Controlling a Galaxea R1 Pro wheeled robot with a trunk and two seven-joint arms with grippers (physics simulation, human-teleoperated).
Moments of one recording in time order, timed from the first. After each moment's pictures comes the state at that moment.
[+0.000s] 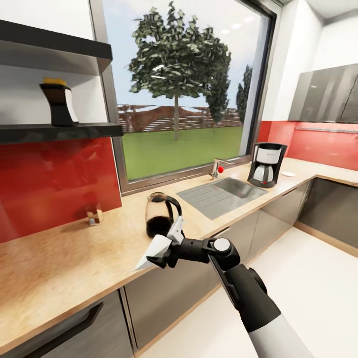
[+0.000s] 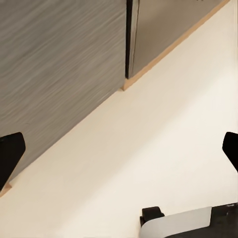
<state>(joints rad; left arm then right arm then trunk) -0.06 0.20 0.04 -0.38 -0.03 -0.32 -0.25 -0.59 0.11 0.36 -1.36 0.24 0.41 0.87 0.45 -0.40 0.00</state>
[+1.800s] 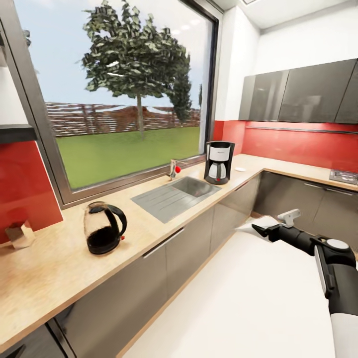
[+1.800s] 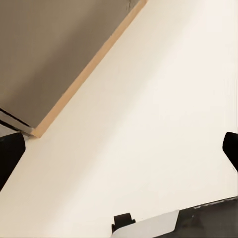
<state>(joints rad) -0.06 0.12 0.04 -0.39 -0.08 -0.33 -0.25 -0.59 -0.21 -0.38 -1.29 0.24 0.41 0.87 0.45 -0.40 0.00</state>
